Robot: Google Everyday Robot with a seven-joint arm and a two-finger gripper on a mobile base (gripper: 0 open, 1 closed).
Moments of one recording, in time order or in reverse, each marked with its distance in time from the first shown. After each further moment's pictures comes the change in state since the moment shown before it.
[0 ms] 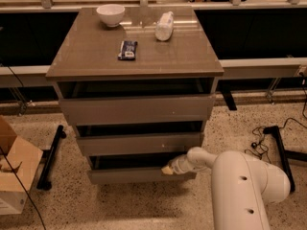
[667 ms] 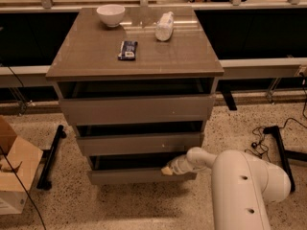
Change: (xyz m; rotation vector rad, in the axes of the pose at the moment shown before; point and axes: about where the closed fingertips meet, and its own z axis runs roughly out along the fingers) arm -0.003 0.001 -0.005 0.000 0.000 0.000
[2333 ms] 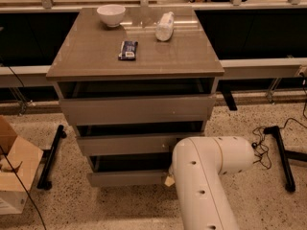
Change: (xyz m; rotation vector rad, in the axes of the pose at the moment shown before) arm 0.069 0.009 0.015 -0.027 0.426 -0.258
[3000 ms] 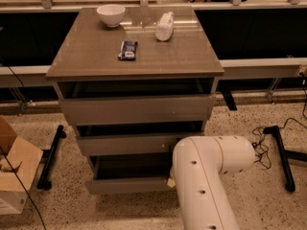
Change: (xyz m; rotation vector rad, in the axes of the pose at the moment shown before) arm -0.001 0.001 -0.005 0.000 0.000 0.000
